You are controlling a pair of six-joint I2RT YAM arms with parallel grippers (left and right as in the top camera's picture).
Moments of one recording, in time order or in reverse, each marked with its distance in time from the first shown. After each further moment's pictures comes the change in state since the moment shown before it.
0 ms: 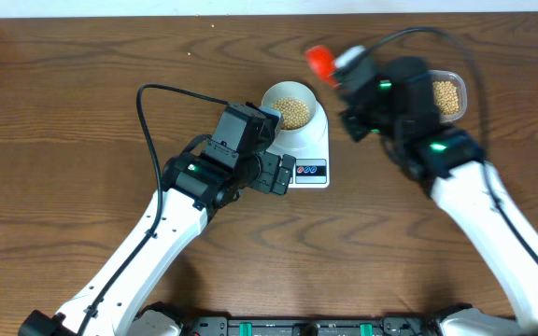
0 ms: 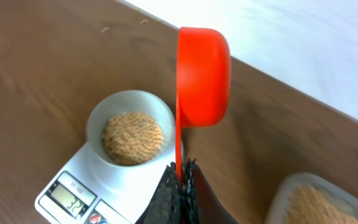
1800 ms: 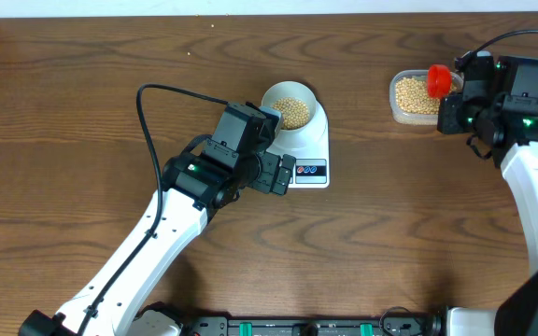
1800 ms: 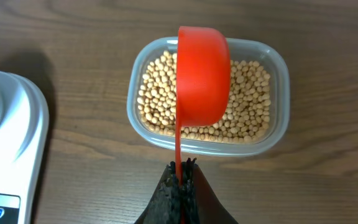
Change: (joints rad) left arm 0.000 0.000 0.000 0.000 0.000 0.000; right arm -0.484 0.121 0.000 -0.182 -0.075 0.099
